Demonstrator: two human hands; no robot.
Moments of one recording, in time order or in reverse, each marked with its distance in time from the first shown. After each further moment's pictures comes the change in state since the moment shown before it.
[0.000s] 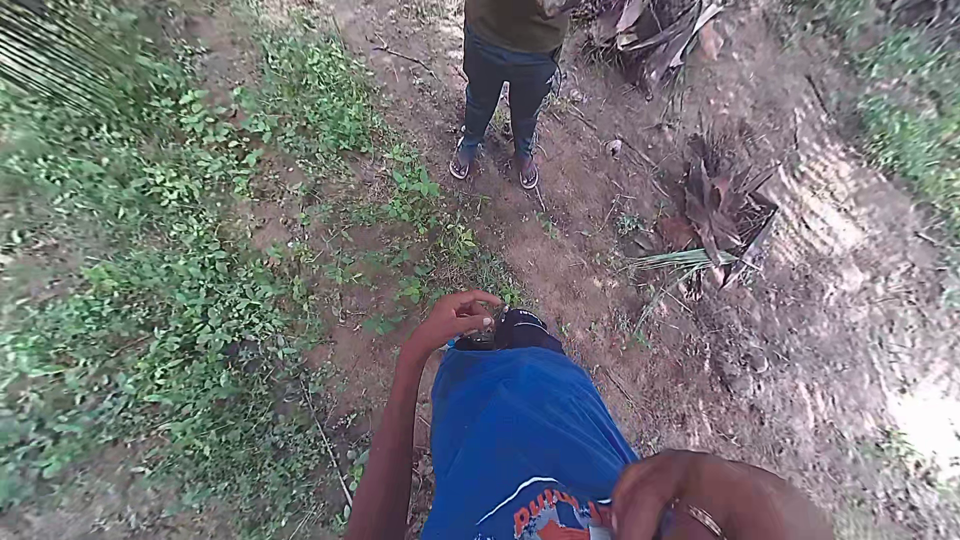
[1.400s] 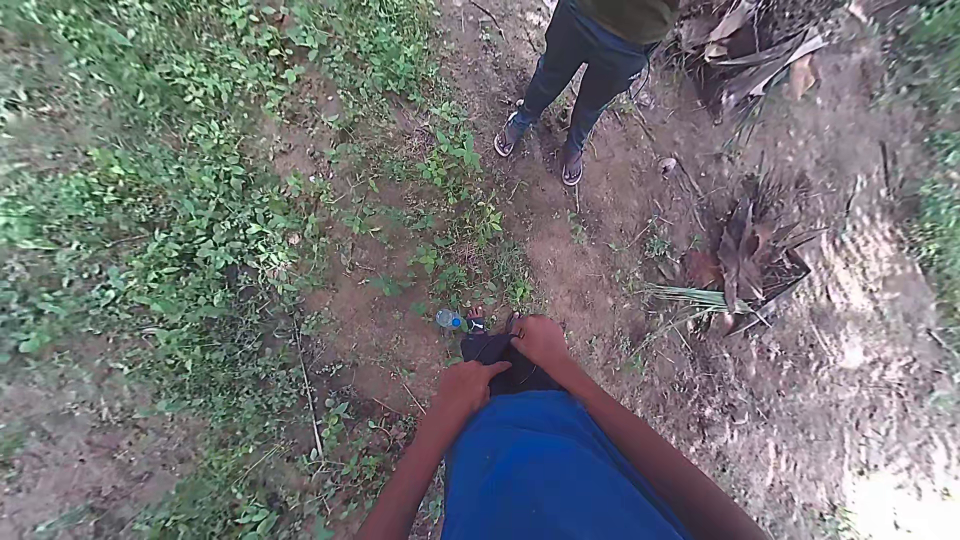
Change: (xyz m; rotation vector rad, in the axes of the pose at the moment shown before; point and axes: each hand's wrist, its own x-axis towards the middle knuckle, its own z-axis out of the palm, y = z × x) left_hand -0.057 -0.038 0.066 0.674 -0.259 -0.619; right_hand 0.057 0.255 -0.092 -1.017 0.007 1.450
